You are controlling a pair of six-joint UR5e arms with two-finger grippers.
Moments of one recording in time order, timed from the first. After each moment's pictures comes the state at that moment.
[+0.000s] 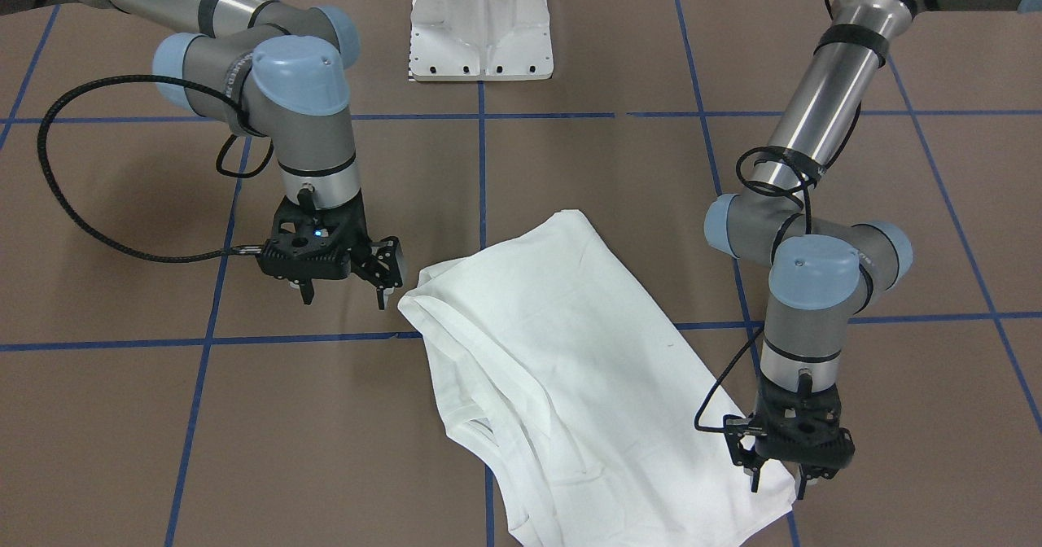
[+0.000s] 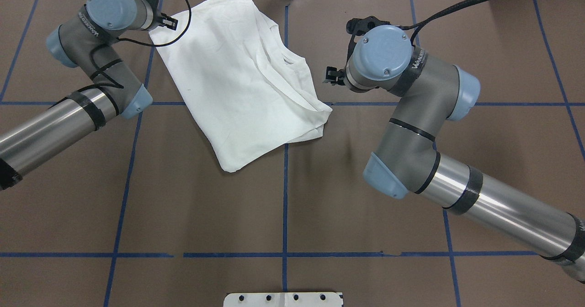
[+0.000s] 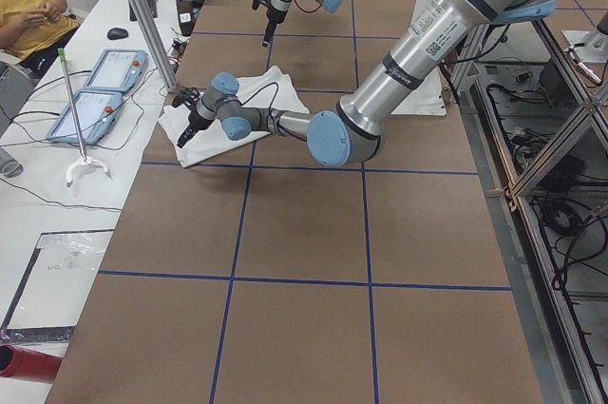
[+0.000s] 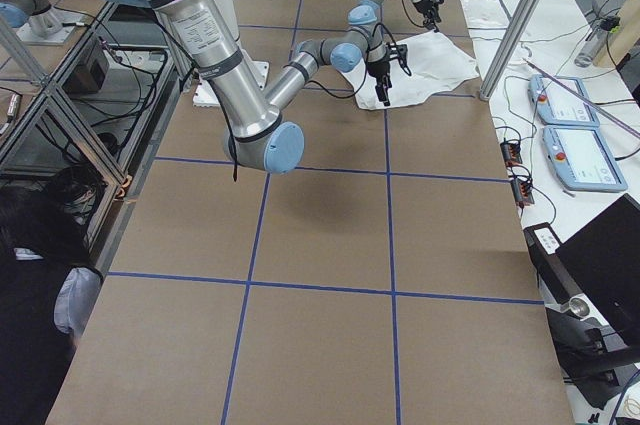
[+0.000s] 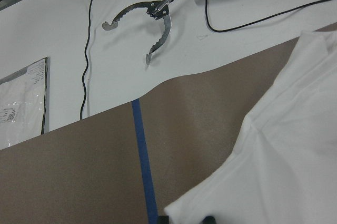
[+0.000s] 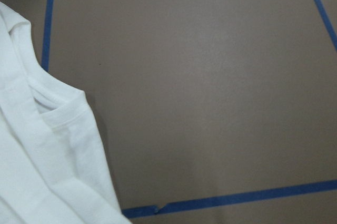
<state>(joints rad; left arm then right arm) -0.92 -2.33 -0.92 -2.42 -1.60 -0.63 0.64 -0.91 1.62 -1.48 1.62 1.28</state>
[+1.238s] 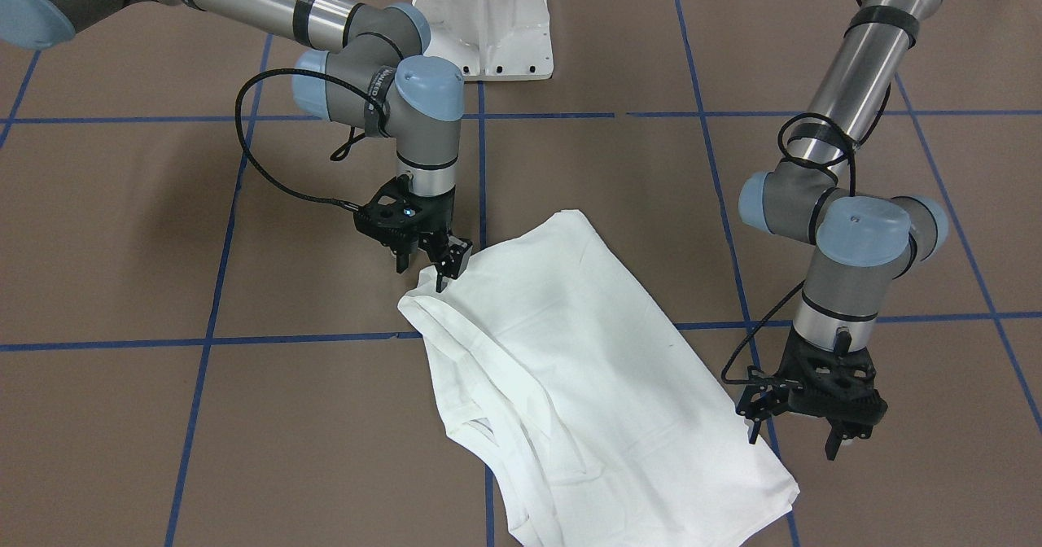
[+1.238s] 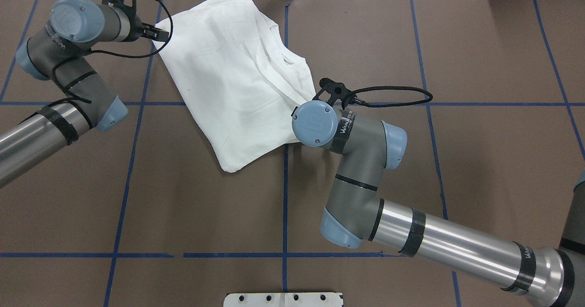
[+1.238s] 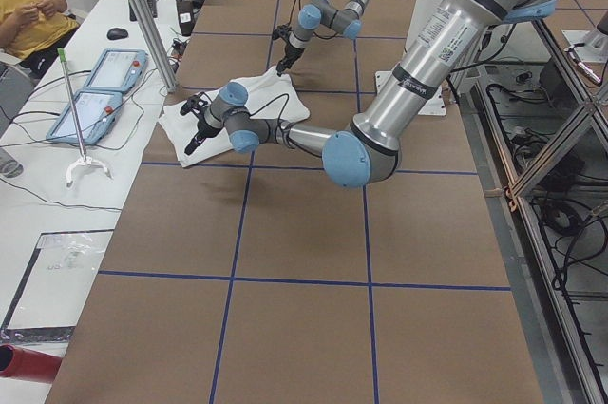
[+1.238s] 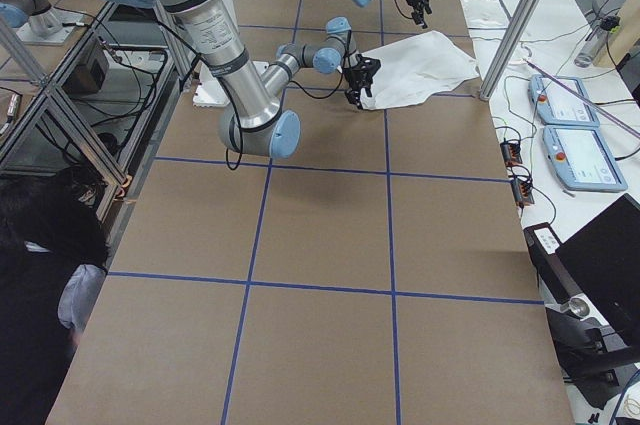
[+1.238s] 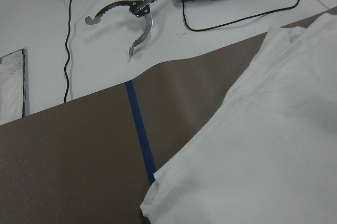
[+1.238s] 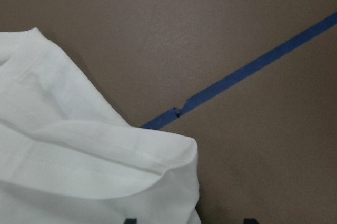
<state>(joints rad) -0.93 -2.21 -1.04 -2.47 -1.66 -0.64 0.46 -0.83 1.45 -1.48 1.47 1.80</state>
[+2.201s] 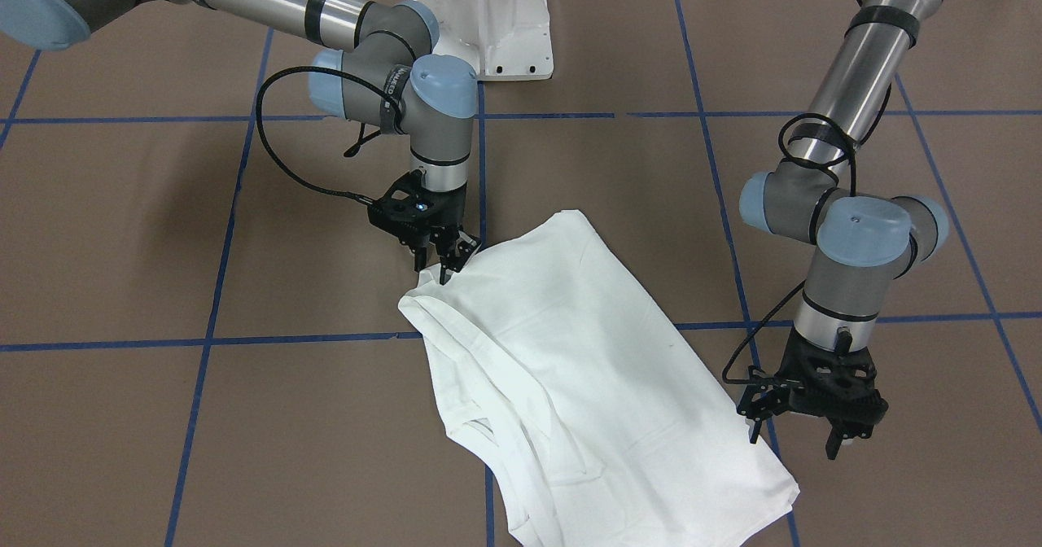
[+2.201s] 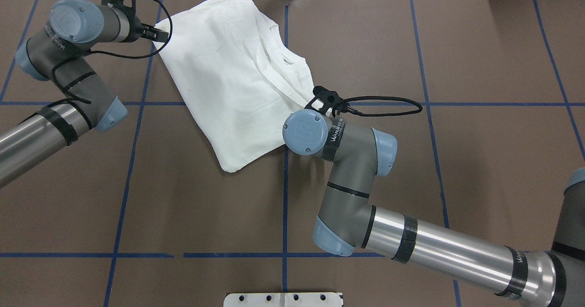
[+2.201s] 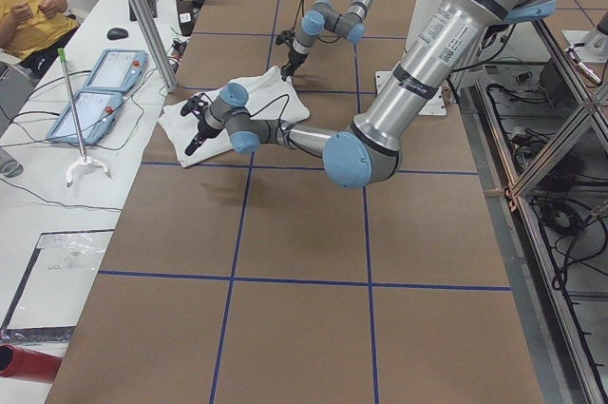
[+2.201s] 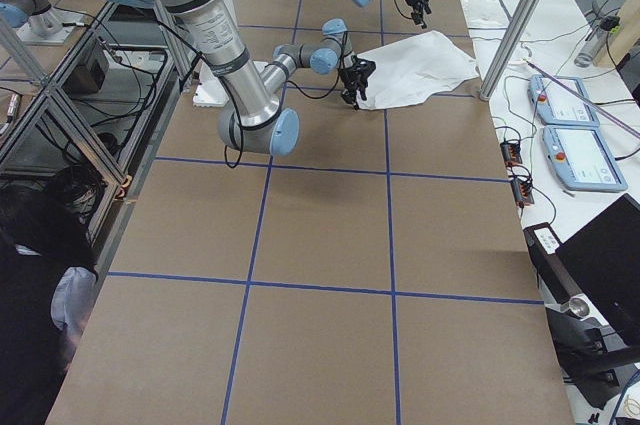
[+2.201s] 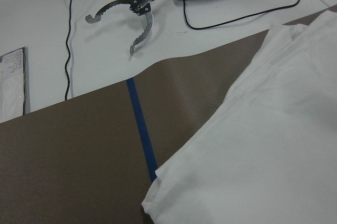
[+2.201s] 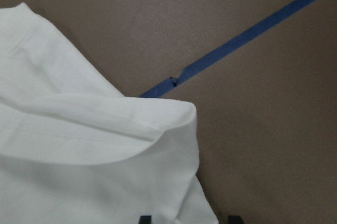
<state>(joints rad) -0.92 -2.21 -1.04 -2.47 -1.66 -0.64 0.44 -0.81 1.43 -1.48 1.46 1.84</state>
